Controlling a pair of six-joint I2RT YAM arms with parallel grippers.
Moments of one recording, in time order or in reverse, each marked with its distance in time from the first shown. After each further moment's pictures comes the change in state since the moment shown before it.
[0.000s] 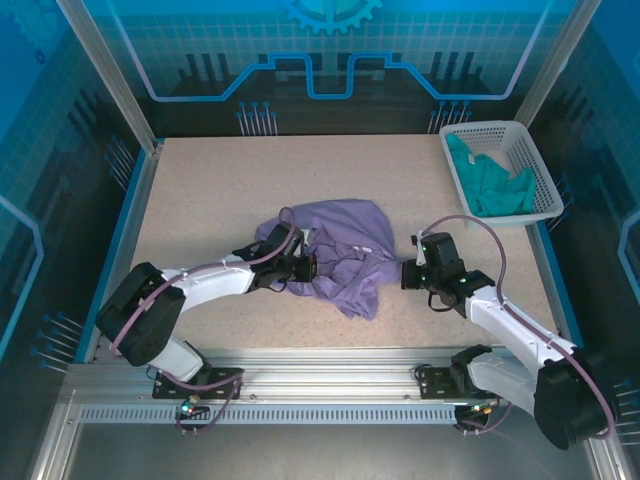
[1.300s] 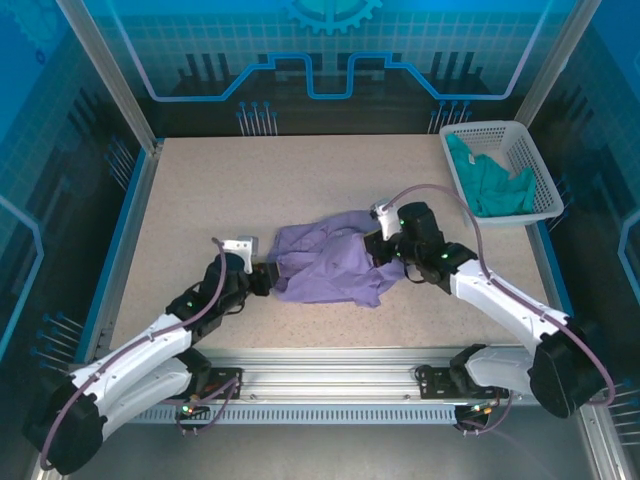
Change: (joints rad) left arm 0.074 -0.695 -0.406 0.024 -0.217 0.019; right arm 0.160 0.176 0.264 0.123 -0.152 -0.247
